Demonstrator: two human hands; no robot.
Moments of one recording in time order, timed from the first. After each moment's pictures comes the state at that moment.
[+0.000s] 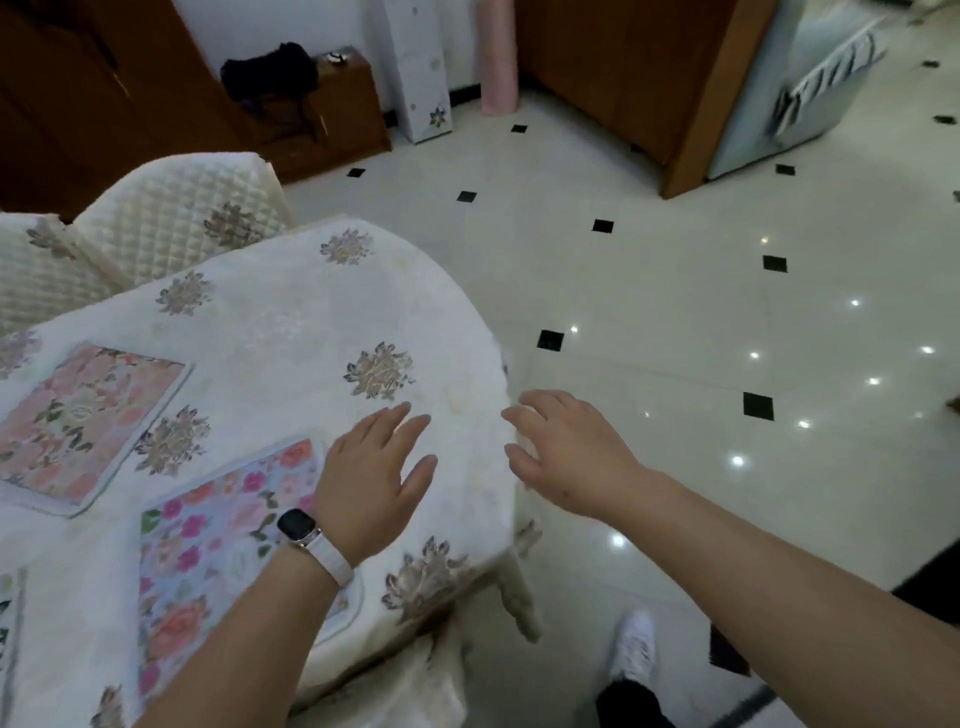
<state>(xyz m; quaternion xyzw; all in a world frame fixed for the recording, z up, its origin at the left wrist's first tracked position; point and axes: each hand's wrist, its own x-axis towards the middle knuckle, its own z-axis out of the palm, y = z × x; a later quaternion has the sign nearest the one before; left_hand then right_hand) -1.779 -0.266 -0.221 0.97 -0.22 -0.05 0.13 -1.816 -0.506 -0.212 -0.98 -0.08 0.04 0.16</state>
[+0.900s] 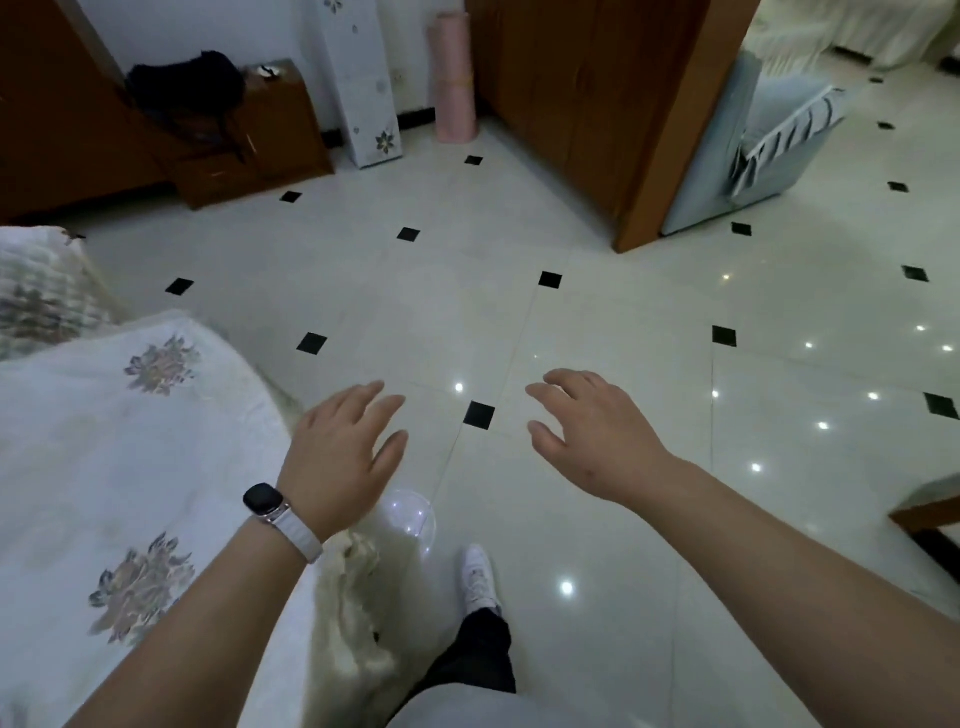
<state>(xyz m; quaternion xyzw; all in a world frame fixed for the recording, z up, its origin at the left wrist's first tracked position) -1.506 -0.577 -0.225 0.96 -0.24 0.03 0.12 -1.568 -0.854 -0.201 -0.99 -0.02 0.00 0.13</state>
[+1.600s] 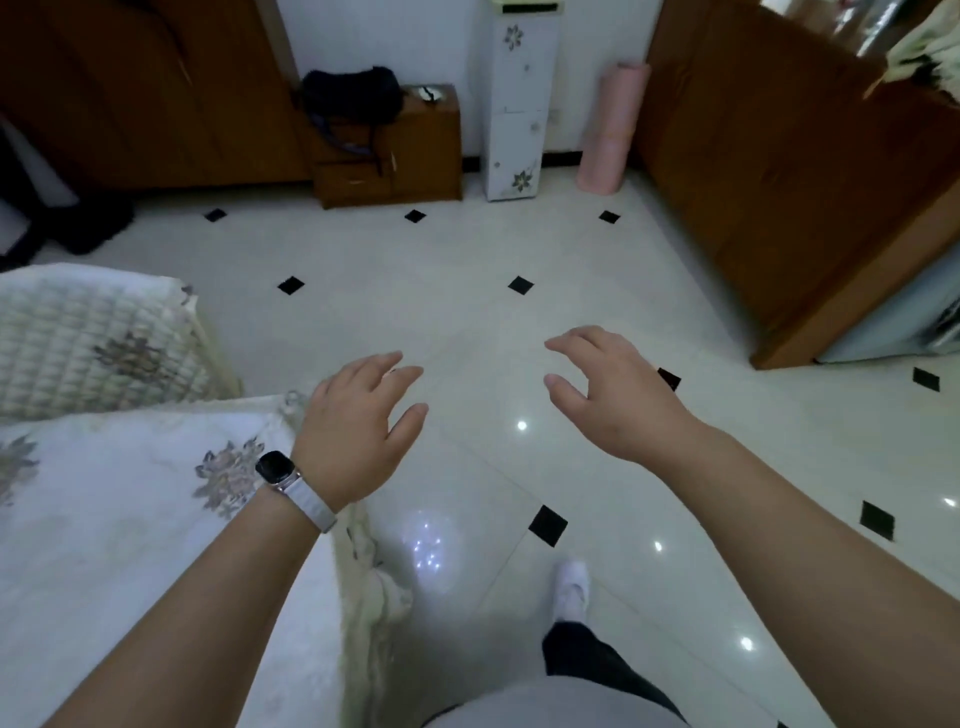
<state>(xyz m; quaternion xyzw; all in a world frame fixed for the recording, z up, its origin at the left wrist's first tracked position) -1.187 -0.514 -0.191 0.97 -0.12 0.11 0.16 -1.162 -0.792 -0.144 -0.97 -0.14 0.00 0.20</state>
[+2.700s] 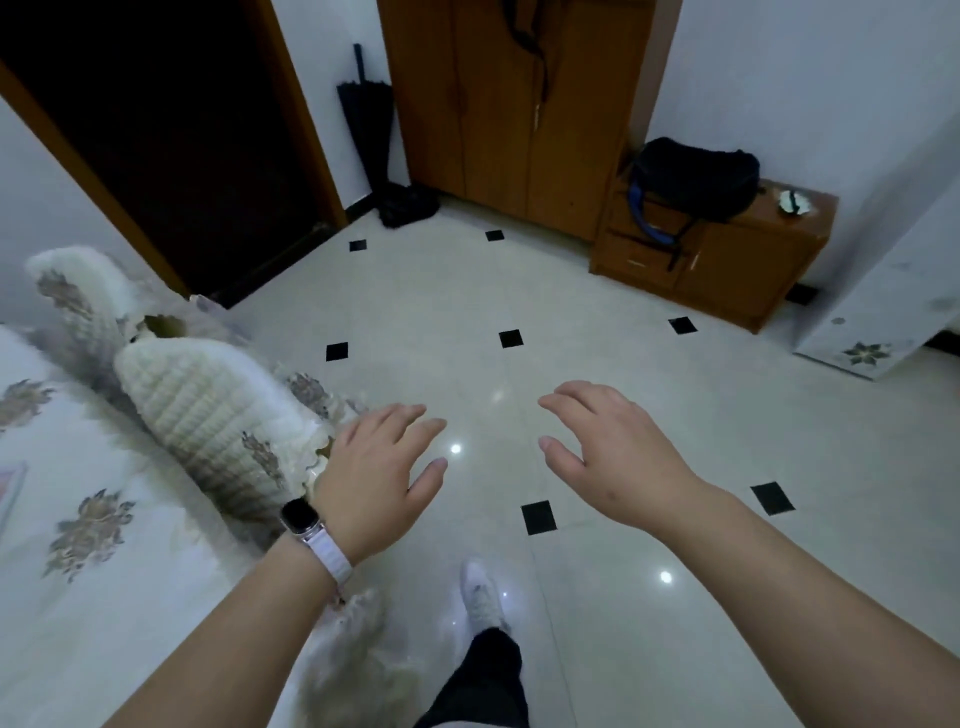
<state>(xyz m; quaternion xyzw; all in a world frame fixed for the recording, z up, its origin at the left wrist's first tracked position) -0.845 -0.316 -0.209 0.97 0.22 0.12 0.06 -0.656 -0.500 -0.170 -0.84 -0.51 0.07 0.16</state>
